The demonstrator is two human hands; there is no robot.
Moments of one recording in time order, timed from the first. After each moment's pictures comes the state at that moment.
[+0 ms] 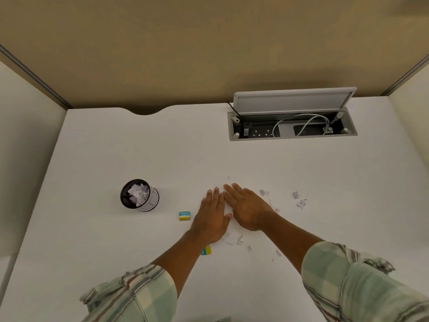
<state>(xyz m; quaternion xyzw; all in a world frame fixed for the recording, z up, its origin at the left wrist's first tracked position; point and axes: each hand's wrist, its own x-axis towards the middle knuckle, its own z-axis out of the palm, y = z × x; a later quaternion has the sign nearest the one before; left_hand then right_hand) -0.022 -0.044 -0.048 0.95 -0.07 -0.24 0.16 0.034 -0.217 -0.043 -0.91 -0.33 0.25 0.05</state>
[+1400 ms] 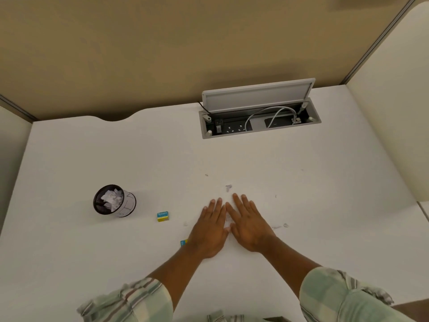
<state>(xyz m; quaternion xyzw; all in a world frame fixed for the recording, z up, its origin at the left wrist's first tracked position) -0.063 -0.098 -0.048 0.94 -0.19 -0.24 0.11 -0.052 -0.285 -0.044 -0.94 -0.20 0.25 0.10</state>
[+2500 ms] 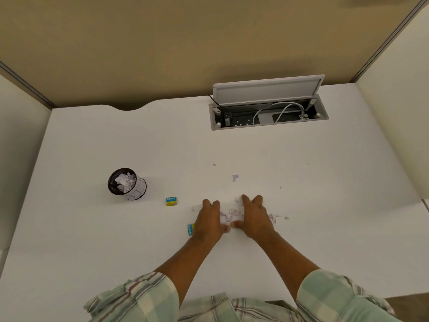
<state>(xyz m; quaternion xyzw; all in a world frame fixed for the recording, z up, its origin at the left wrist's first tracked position) -0.079 -0.102 -0.020 0.93 0.07 -0.26 0.25 -0.068 -0.259 -0.018 -0.94 0.04 0.27 0.18</state>
